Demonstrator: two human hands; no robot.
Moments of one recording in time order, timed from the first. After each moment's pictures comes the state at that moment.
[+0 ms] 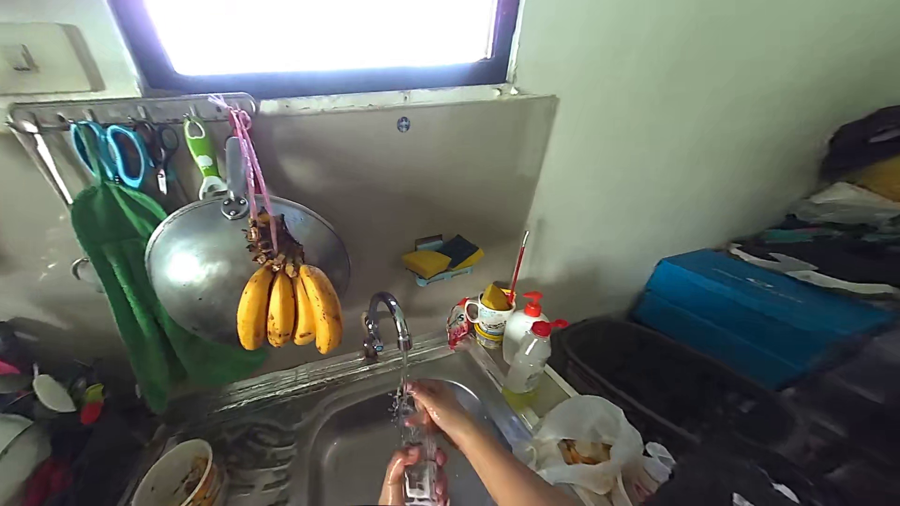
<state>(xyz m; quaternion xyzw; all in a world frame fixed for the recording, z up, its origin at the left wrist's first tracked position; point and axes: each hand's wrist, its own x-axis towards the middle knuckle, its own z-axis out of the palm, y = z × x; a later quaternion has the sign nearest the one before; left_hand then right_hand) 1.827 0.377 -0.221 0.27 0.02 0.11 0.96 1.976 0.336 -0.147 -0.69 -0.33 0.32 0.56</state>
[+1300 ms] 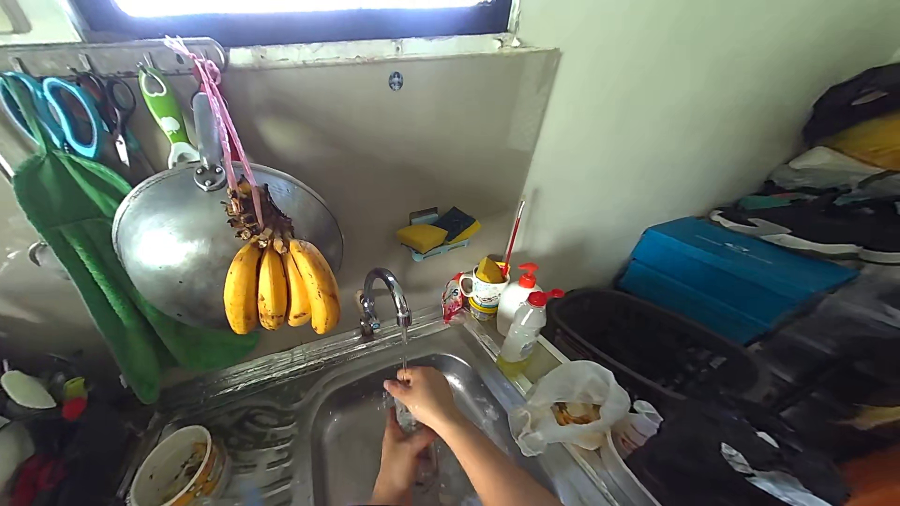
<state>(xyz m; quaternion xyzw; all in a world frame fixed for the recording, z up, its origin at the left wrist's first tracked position) 1.818 0.385 -0.212 0.52 0.23 0.19 0.80 1.943 0.349 -0.133 -0.85 -0.35 0.21 0.33</state>
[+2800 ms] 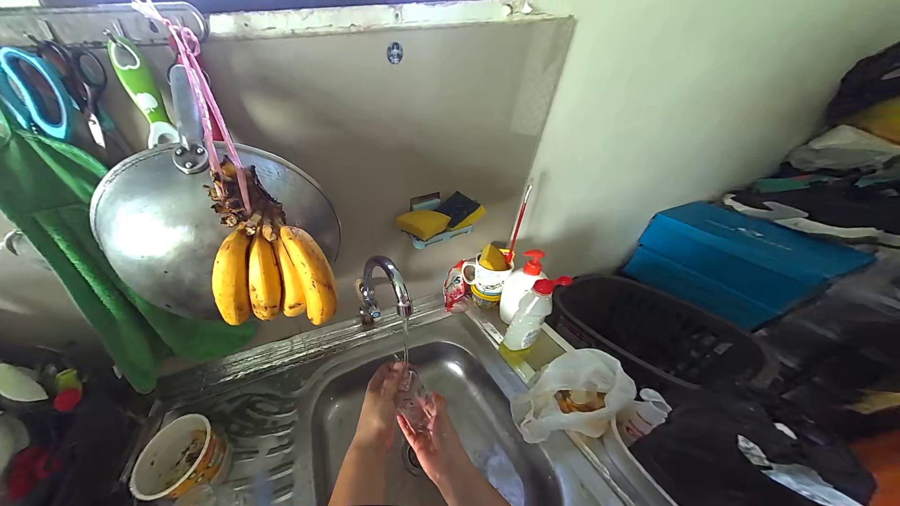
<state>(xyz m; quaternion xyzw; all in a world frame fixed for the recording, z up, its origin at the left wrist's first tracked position) 1.845 0.434 -0.176 0.54 0.23 0.19 0.79 1.890 0.331 -0.229 -0.39 0.19 0.36 0.83</state>
